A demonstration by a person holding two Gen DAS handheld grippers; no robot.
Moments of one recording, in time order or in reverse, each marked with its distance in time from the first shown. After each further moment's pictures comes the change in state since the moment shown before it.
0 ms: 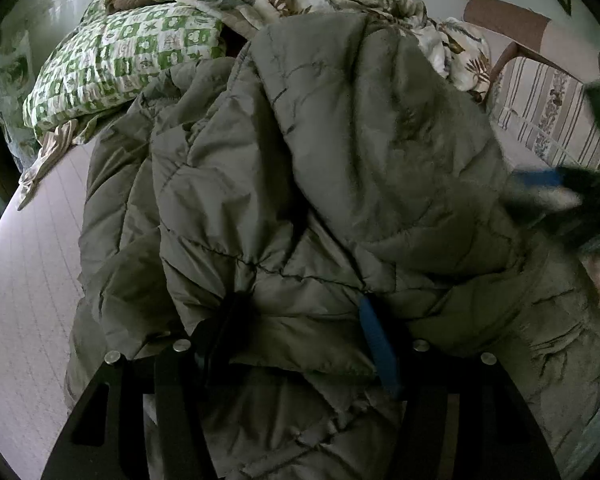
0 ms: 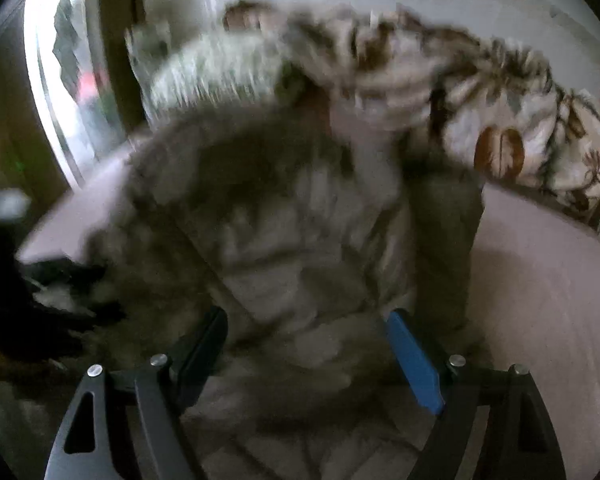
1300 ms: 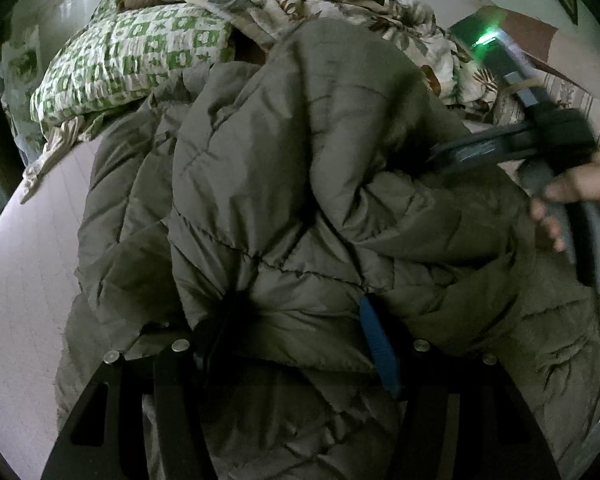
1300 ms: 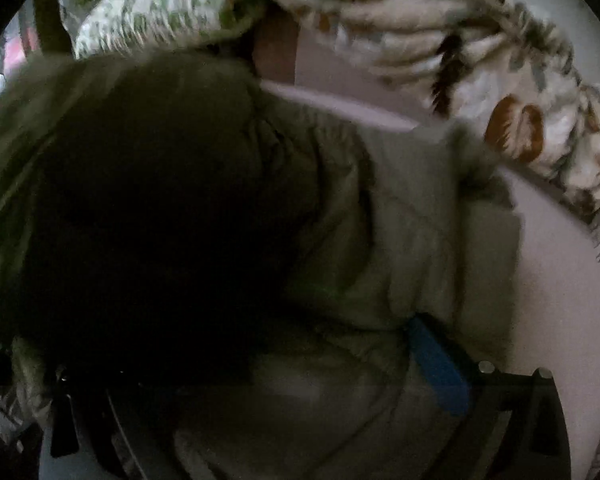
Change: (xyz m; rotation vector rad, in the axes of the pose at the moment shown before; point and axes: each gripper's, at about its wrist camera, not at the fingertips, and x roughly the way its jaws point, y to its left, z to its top) left arm -0.001 0.001 -0.006 -0.022 -0.036 0.021; right arm 0.082 0.012 0.080 0.027 0.154 -0.138
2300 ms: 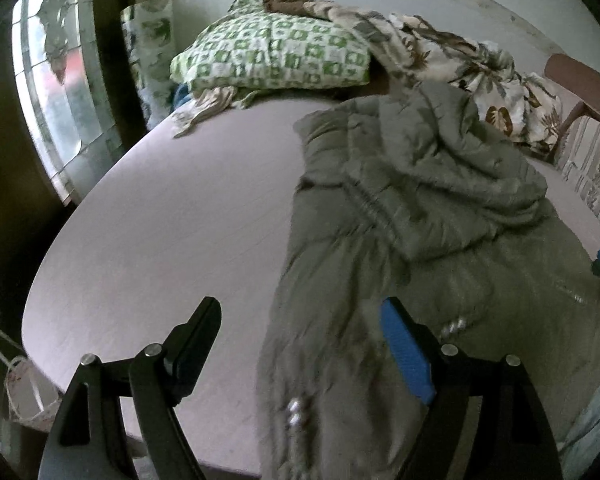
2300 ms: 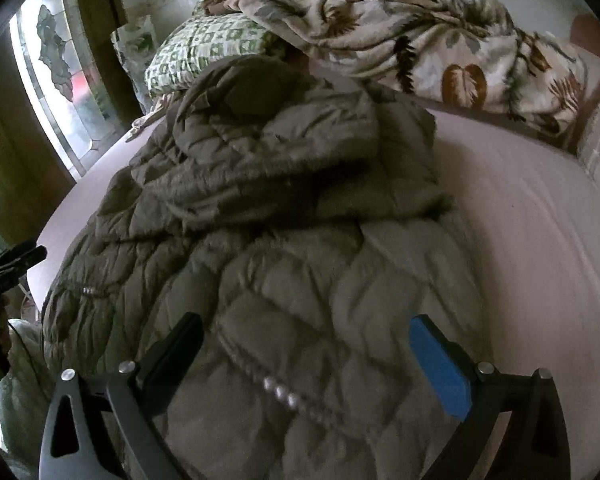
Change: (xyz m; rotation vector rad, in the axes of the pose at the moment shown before) left arm -0.148 0.090 -0.109 -0.220 -0.037 0.239; right arm -0.132 -0.044 -0.196 0.096 -0.111 0.200
